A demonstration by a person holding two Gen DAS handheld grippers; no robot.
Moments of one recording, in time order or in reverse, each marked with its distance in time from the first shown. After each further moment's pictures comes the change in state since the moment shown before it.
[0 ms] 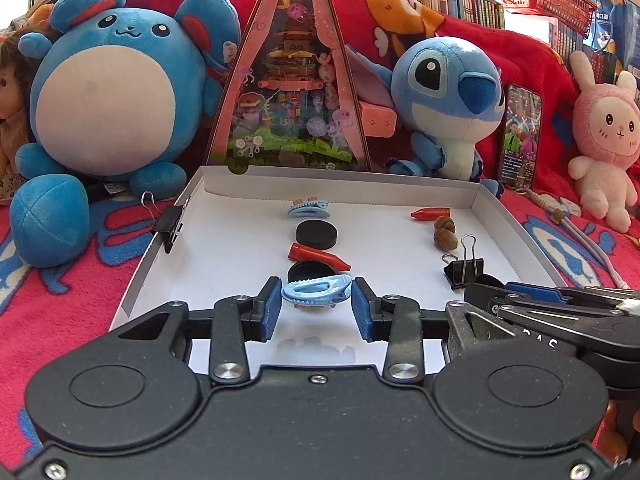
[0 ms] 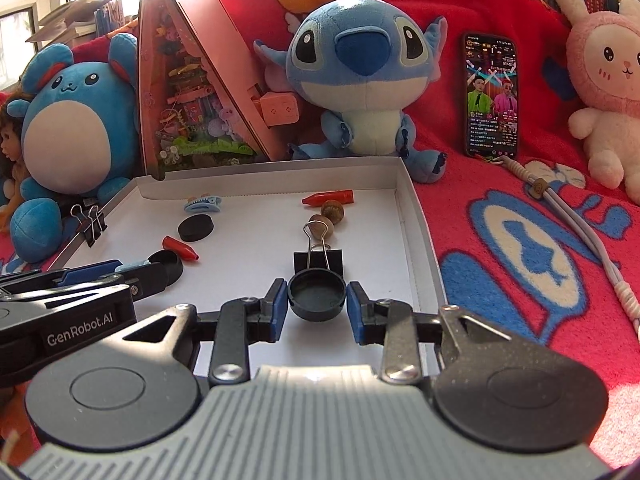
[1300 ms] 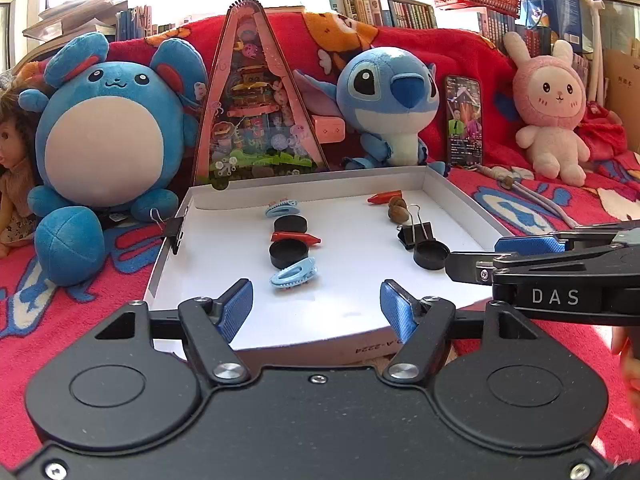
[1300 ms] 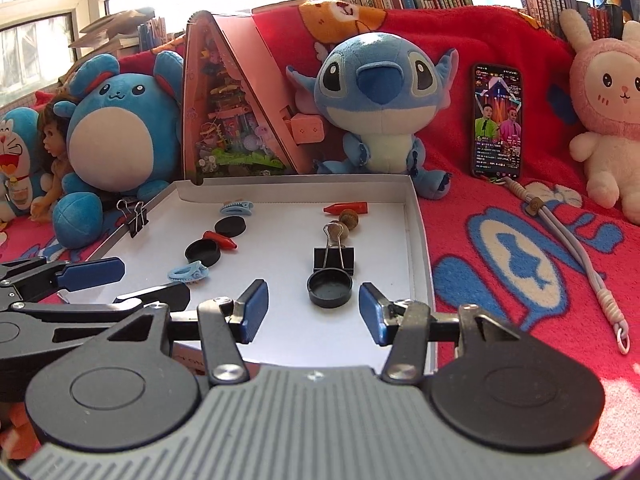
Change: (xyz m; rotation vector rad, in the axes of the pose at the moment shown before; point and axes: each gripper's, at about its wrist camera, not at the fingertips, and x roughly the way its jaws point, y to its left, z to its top) left arm -0.067 -0.005 -0.029 0.176 -0.064 -0.061; right arm -0.056 -0.004 -0.016 -0.067 -0.062 0.094
